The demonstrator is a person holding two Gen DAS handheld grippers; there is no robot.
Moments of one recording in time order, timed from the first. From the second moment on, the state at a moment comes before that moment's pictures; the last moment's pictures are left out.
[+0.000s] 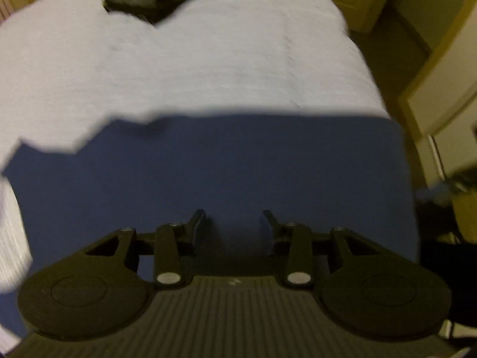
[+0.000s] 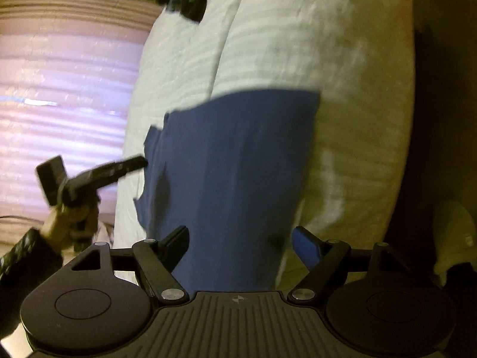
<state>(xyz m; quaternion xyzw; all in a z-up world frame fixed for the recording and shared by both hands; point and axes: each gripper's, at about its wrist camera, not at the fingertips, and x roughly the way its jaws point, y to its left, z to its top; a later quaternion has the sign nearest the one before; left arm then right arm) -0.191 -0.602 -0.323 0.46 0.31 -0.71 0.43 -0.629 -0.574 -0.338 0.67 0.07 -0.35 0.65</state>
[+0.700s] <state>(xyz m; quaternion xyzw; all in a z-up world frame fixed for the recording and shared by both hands) -0.305 -0.420 -0.327 0.44 0.29 -0.74 0.42 -0.602 -0.570 -0.311 0.69 0.03 -0.32 0.65</state>
